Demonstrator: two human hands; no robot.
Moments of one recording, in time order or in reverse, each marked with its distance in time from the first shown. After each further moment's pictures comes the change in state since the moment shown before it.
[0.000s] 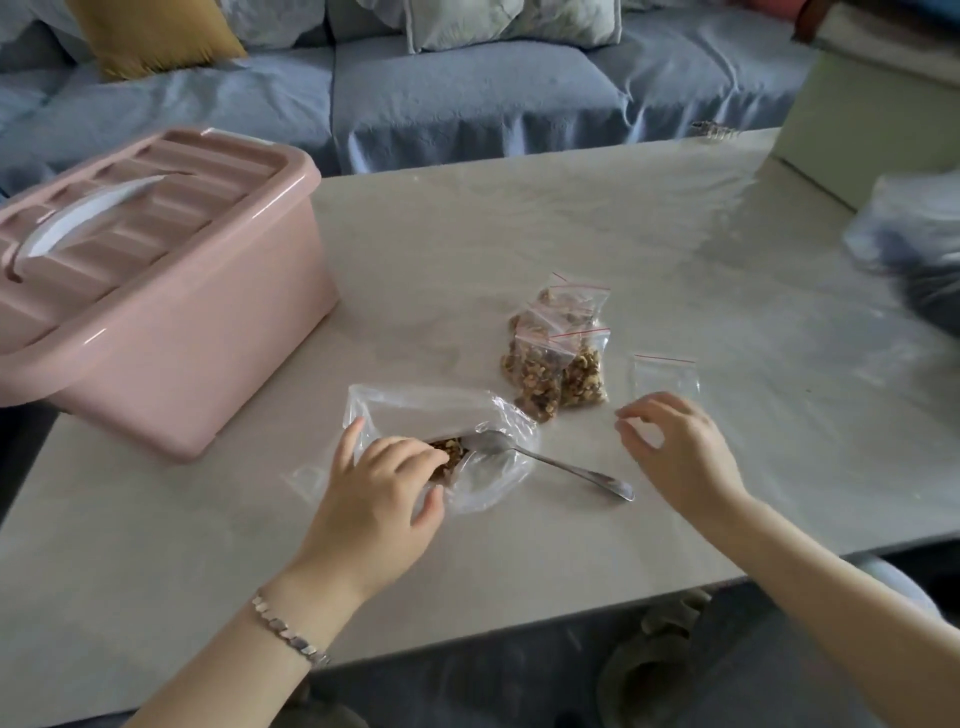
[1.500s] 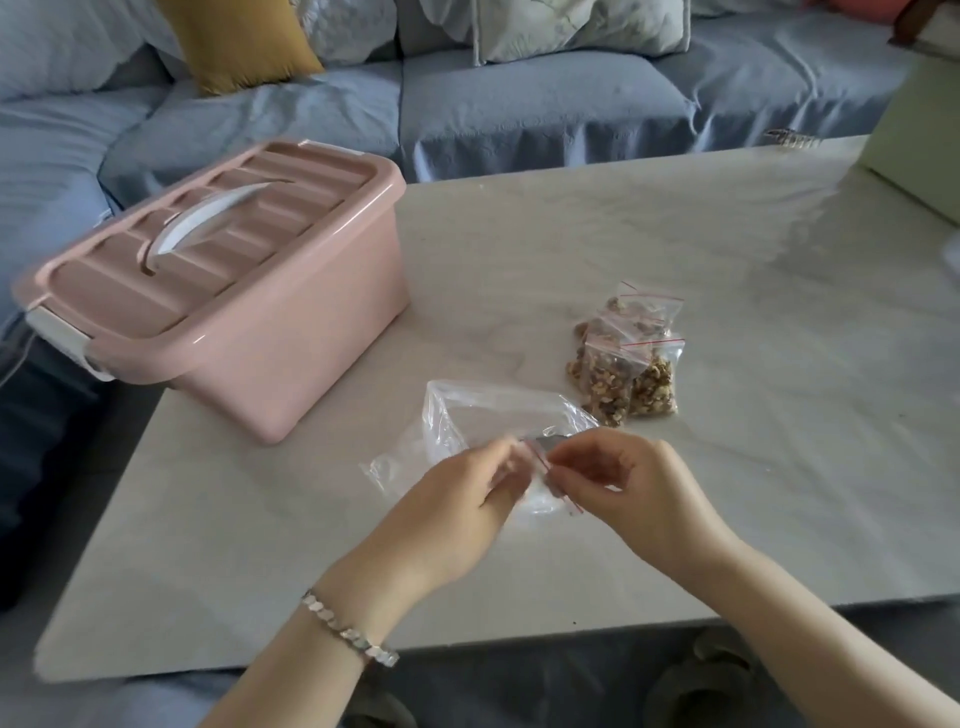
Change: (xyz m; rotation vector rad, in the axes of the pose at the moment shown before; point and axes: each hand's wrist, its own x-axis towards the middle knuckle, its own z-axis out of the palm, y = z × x) left_hand 0.005 0.022 -0.050 -0.584 -0.328 -0.272; right_hand -0.022 -0.137 -0.015 0.694 -0.378 0.031
